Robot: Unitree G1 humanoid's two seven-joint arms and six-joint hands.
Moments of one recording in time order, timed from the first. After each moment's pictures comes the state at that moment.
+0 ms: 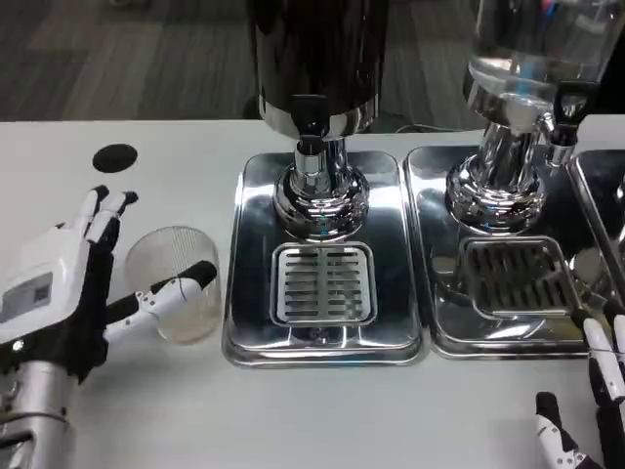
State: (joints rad) left arm 0.01 0.43 -0.08 0.15 0.72 -0.01 0.26; right arm 0.46 -0.39 0.22 0.03 -0.94 -0.01 -0.70
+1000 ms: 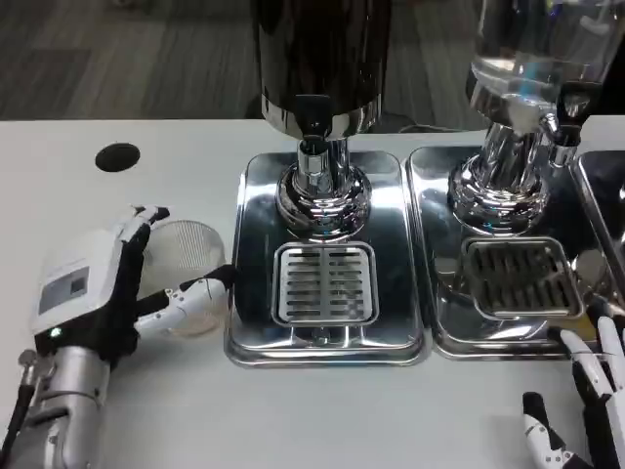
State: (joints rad) left arm -0.13 0.41 -0.17 0.38 0.68 -0.02 0.30; right arm 0.42 -0.40 0.24 0.08 -0.91 -0.04 -0.70
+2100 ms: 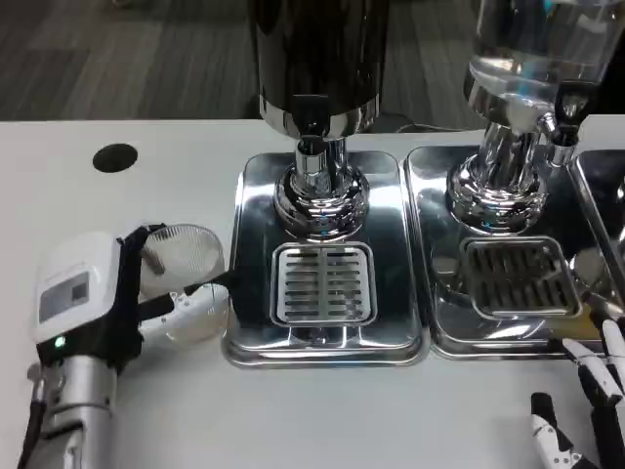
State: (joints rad) left arm -0.09 0.39 -0.22 0.33 0.70 0.07 0.44; right arm 0.42 -0.40 0.21 0.11 -0.88 -0.11 -0.71
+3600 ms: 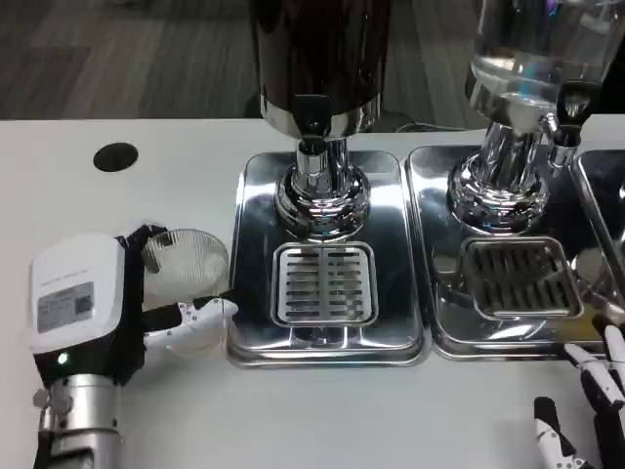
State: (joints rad) left arm -0.03 0.37 -0.23 0.25 0.84 0.07 0.59; right arm 0.44 -0.40 0.21 0.11 -0.87 -0.13 -0.71
